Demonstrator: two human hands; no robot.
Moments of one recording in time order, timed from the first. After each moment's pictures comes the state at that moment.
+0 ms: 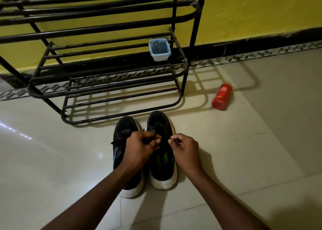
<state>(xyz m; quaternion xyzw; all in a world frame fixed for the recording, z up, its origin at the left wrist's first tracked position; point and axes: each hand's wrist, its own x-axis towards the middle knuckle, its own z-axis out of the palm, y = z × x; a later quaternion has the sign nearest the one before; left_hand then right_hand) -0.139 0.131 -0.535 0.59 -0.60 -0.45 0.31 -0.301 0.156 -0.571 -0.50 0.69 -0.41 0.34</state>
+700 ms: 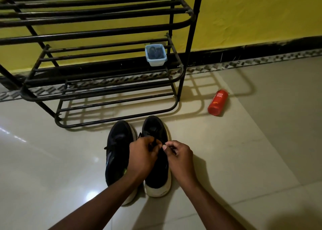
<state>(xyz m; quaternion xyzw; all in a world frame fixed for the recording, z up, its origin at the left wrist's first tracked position) -0.169 0.133 -0.544 0.62 -0.67 -0.29 0.28 -0.299 0.157 -0.581 -0.46 0.68 -0.43 0.38</state>
